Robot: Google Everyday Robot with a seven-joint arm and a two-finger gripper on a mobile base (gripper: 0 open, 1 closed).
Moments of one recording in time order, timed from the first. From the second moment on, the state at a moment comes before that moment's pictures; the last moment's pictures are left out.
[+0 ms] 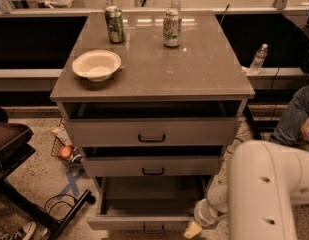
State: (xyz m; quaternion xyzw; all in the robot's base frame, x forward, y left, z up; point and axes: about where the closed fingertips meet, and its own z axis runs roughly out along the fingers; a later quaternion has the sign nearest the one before) arm 0.455 -0.176 0.200 -0.51 0.84 0.14 0.14
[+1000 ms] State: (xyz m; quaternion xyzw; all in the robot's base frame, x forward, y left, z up) arm 0.495 -0.165 0.281 -0.59 0.80 0.02 0.09
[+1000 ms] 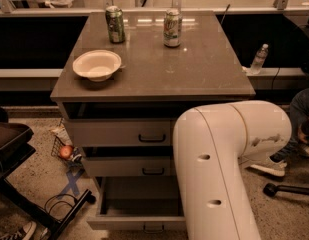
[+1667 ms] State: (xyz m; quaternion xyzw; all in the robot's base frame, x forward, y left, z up) arm 0.504 -0.160 0.266 -0.60 0.79 0.04 0.11
